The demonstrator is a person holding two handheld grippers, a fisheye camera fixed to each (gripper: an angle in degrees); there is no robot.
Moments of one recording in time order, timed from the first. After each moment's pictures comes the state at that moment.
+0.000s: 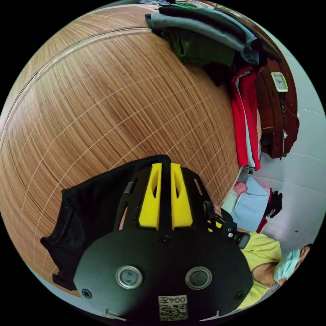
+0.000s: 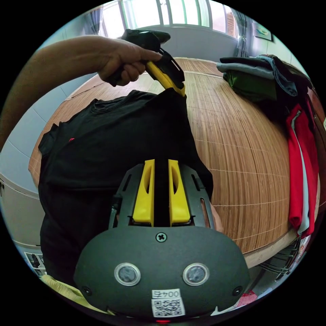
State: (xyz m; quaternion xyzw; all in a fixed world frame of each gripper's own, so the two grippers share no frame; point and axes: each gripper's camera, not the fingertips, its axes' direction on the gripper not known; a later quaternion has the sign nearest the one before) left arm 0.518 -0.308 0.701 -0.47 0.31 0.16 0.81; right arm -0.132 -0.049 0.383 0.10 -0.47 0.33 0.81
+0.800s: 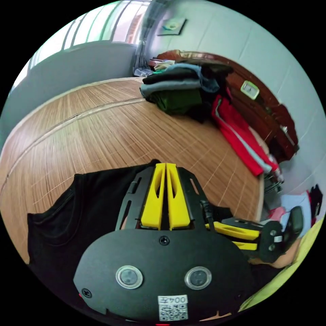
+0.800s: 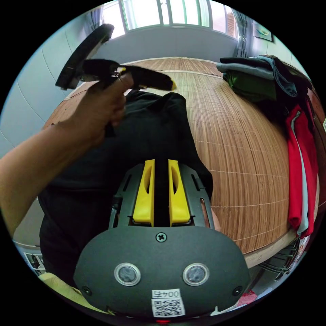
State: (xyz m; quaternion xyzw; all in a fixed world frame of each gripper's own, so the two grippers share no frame) left arm 0.521 -0.199 0.507 -0.13 0.27 0.18 0.94; right arm -0.090 -0.033 0.426 0.10 -0.47 0.33 0.82
